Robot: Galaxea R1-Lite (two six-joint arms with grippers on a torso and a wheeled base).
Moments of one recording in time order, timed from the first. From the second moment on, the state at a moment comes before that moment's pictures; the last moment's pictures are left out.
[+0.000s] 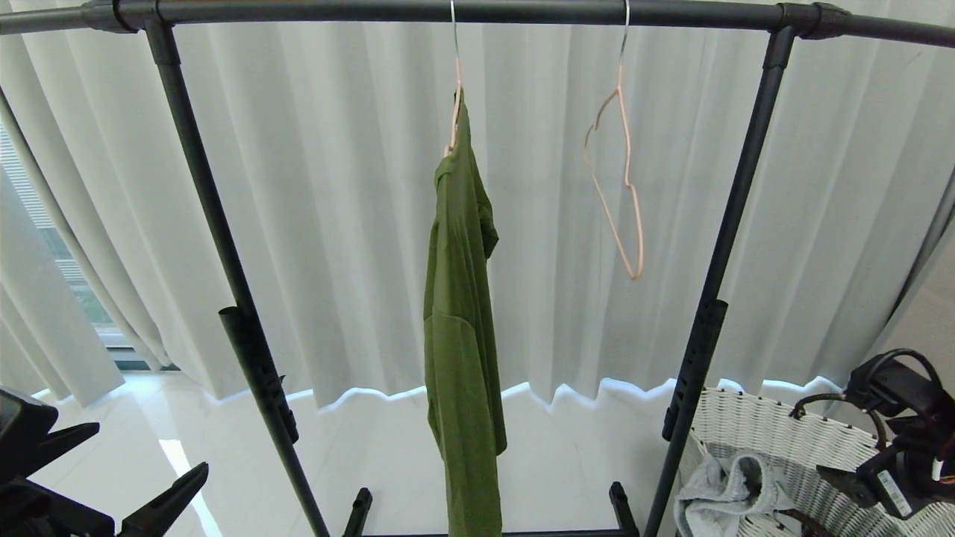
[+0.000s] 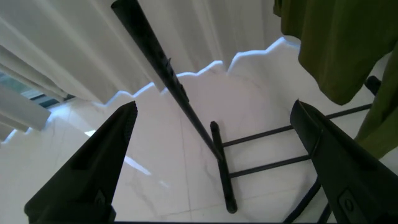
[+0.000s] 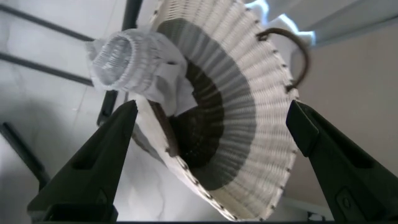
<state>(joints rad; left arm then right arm) -0.04 0.85 -0.29 -0.16 -0.05 0.34 0.06 1.37 -0.40 -0.24 -0.07 -0.44</state>
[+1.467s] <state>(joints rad) -0.06 0.83 -0.25 -0.16 -0.05 0.33 0.12 2.00 -0.37 -0.87 -0.15 -0.44</state>
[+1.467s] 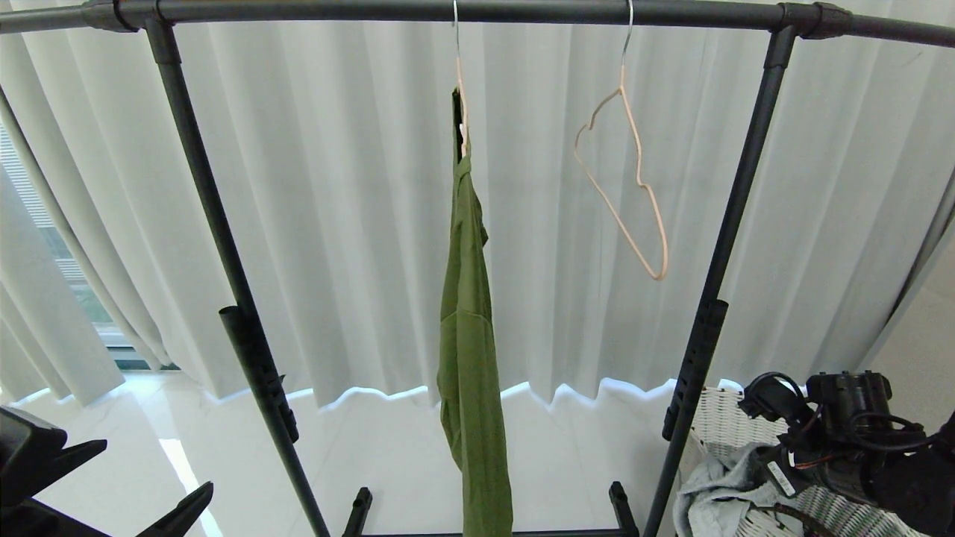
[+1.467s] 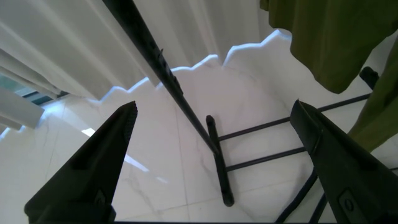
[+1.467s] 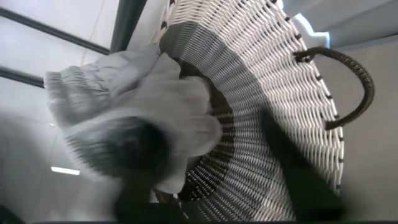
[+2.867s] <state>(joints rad) -0.15 0.79 -0.27 -0.16 -0.11 0.27 0.52 1.43 -0.89 -0.10 -0.16 -0.37</state>
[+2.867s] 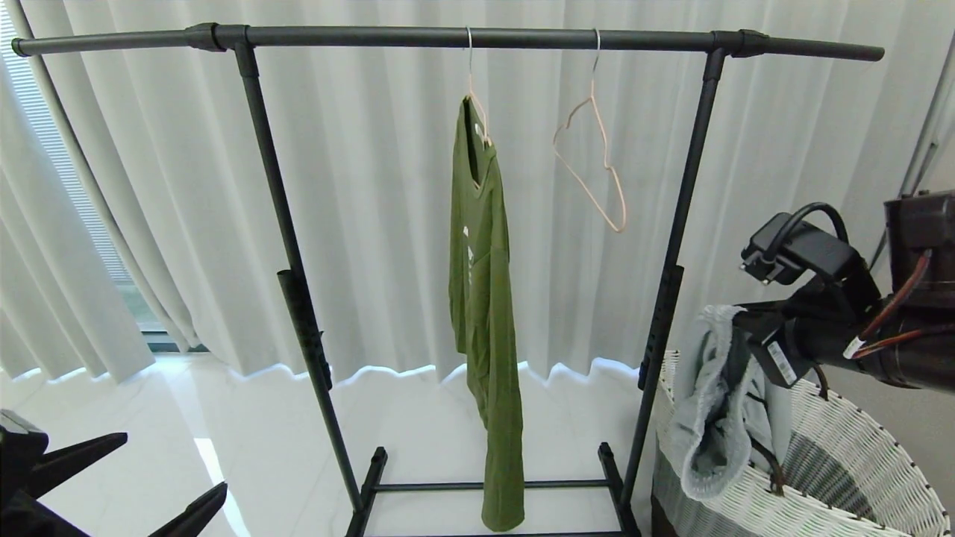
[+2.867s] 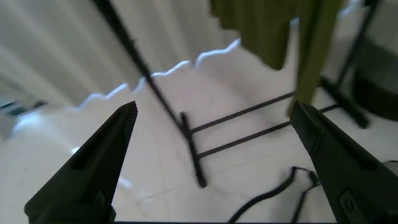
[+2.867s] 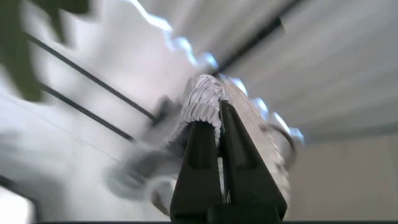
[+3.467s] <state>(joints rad) -0.68 1.06 -0.55 -0.21 -0.14 -0.02 0.87 1.47 -1.16 -0.11 -0.15 -0.16</state>
